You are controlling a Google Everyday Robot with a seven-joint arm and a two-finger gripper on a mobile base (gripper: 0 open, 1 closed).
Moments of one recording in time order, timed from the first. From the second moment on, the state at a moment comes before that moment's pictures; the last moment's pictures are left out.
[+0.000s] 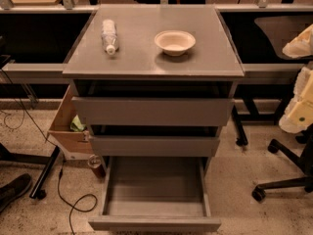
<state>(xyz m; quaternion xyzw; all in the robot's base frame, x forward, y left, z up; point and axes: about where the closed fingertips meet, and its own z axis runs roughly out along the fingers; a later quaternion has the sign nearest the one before) 0.410 -0.217 0.997 -0.54 0.82 0.04 0.16</state>
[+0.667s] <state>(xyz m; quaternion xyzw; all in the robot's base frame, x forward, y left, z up) 0.433 -0.190 1.002 -0.52 0.83 0.05 0.20</state>
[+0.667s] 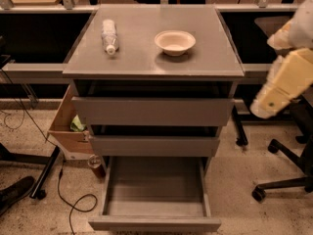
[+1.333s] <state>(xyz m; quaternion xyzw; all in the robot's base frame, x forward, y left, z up) 0.542 -0.043 1.026 -0.46 0.82 0.13 0.31</state>
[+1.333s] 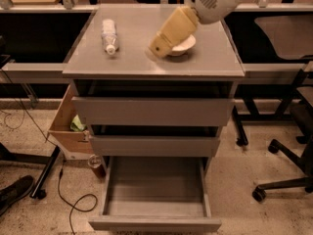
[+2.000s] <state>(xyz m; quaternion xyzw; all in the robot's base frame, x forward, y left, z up) 0.544 -0.031 1.031 -0.43 0.84 0.14 0.31</state>
